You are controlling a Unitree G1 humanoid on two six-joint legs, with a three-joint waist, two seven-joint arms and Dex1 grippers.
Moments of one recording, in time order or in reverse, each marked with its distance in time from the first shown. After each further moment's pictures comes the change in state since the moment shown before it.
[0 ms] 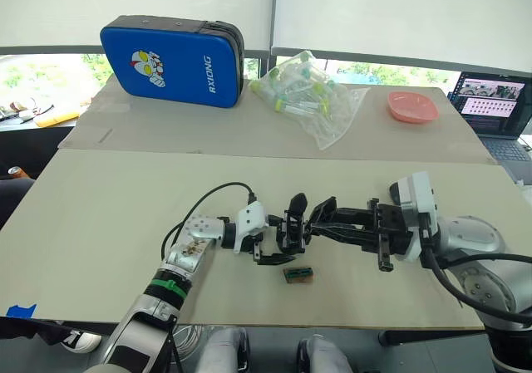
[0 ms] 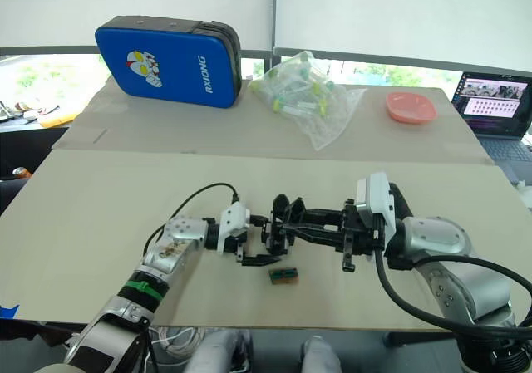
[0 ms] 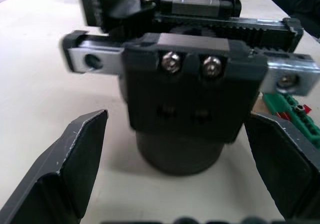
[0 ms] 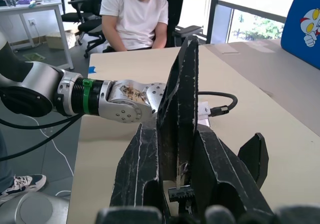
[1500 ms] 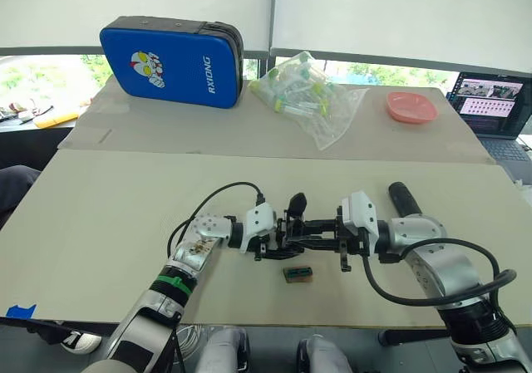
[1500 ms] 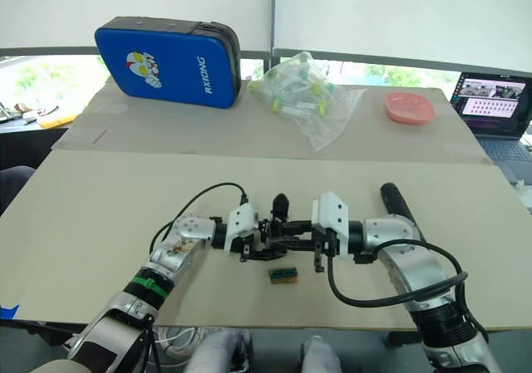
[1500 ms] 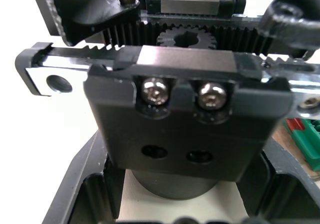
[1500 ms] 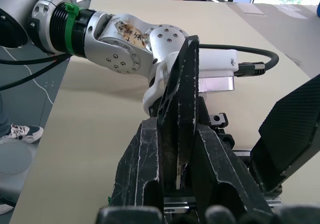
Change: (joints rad) left arm -0.031 -0.001 -0.037 0.019 0.025 0.012 0.018; right arm -0.117 0.116 0.246 0.274 -0.349 -0.226 0.117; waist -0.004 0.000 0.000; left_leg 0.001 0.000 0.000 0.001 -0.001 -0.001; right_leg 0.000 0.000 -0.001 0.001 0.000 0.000
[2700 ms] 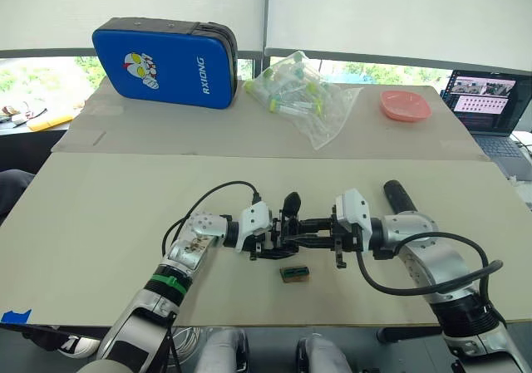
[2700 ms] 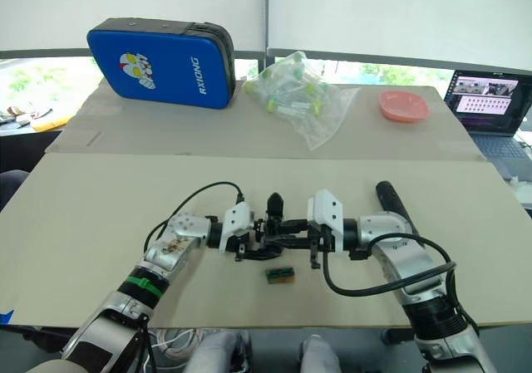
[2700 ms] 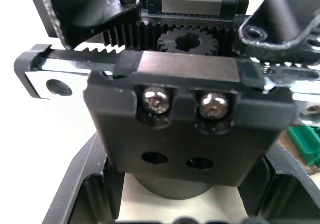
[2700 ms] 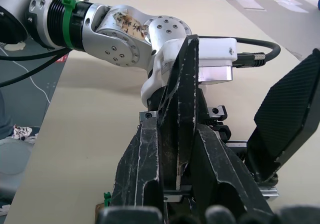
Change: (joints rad) left arm 0.003 0.028 0.000 -0.026 -0.012 0.031 -0.008; right arm -0.040 0.030 0.016 0.050 -0.010 0.001 0.022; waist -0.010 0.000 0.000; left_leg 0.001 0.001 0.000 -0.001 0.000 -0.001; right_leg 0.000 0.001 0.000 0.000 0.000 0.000
